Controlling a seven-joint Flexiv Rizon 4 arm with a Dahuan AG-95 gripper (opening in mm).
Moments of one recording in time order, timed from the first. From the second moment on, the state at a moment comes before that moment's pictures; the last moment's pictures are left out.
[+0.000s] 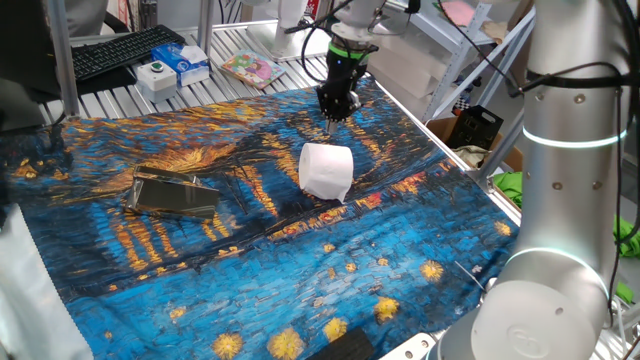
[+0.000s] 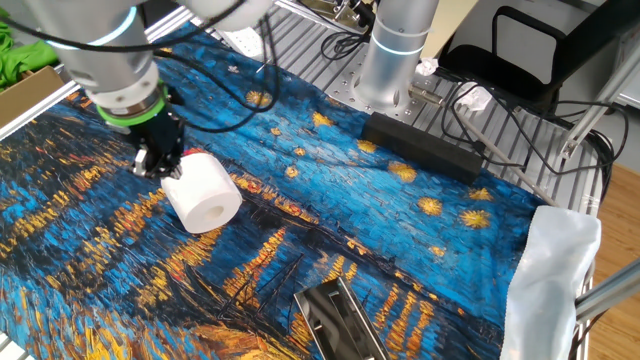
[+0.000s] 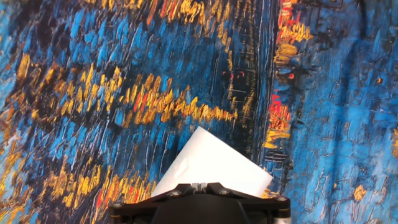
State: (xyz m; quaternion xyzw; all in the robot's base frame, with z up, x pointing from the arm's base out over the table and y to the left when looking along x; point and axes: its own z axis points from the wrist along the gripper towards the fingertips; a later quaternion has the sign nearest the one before) arm 0.587 -0.166 0.135 -0.63 -0.77 0.03 0.08
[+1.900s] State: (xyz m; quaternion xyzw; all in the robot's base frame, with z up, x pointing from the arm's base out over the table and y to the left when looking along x) arm 0.585 -0.163 0.134 -0.70 -0.72 0.03 0.04
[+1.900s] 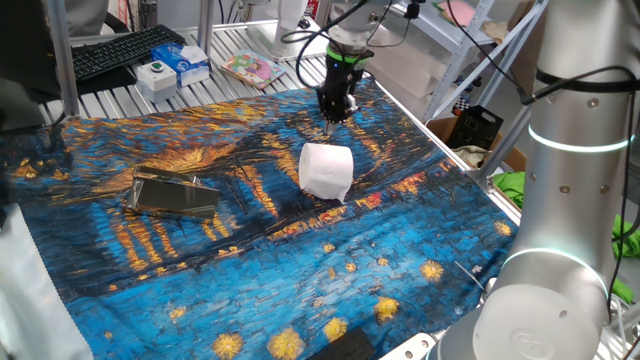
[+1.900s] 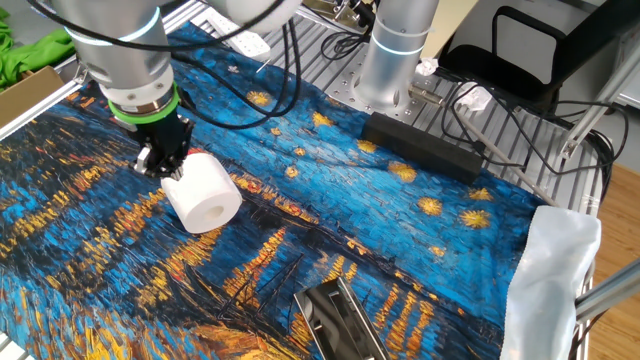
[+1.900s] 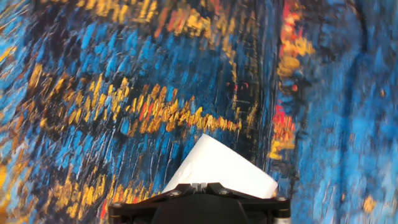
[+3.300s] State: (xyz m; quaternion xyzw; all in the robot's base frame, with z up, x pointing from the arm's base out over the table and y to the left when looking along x) arm 0.596 -0.154 0.110 -0.75 -0.66 0.03 0.04
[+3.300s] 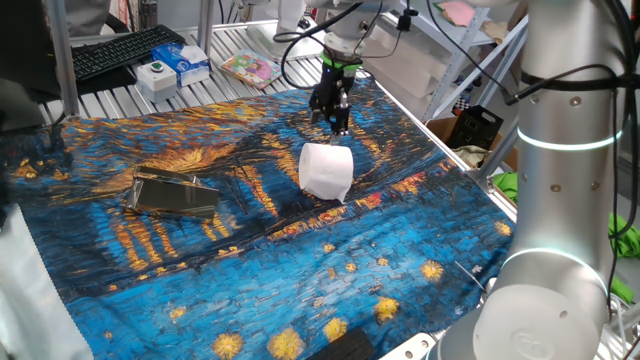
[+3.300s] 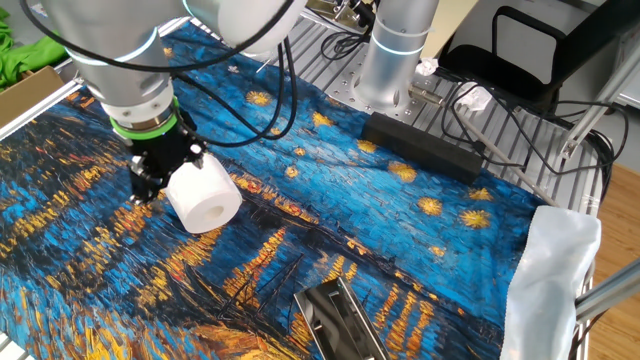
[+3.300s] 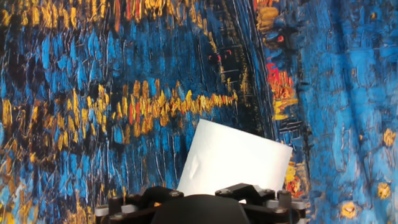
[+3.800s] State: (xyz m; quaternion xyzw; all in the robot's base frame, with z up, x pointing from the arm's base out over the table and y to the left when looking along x) arm 0.598 -0.153 0.106 -0.74 -0.67 0.03 0.04
